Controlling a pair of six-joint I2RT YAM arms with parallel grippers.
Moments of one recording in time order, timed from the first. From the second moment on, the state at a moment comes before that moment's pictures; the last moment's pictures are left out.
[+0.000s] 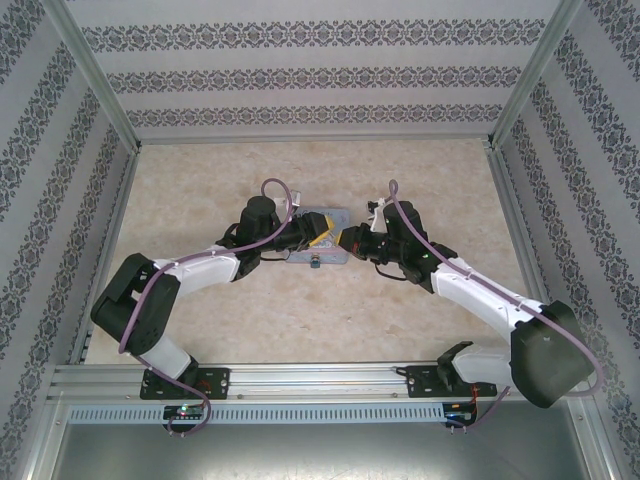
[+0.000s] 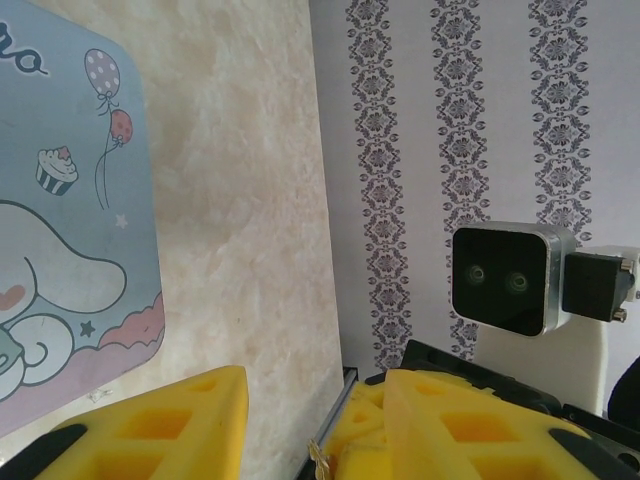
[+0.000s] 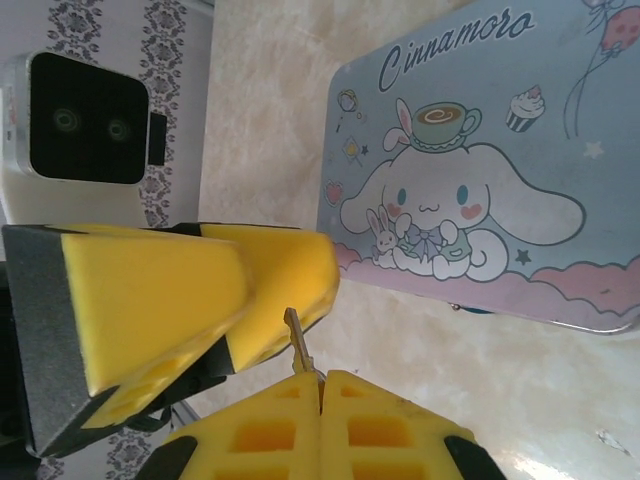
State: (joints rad) left arm -0.54 1.60 0.81 0.47 0.58 -1.16; right arm 0.52 1.26 0.73 -0.02 -0.46 0.96
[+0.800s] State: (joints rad) left arm -0.56 1.61 0.82 0.48 0.58 -1.18; right arm 0.51 1.27 0.73 0.03 -0.47 0.97
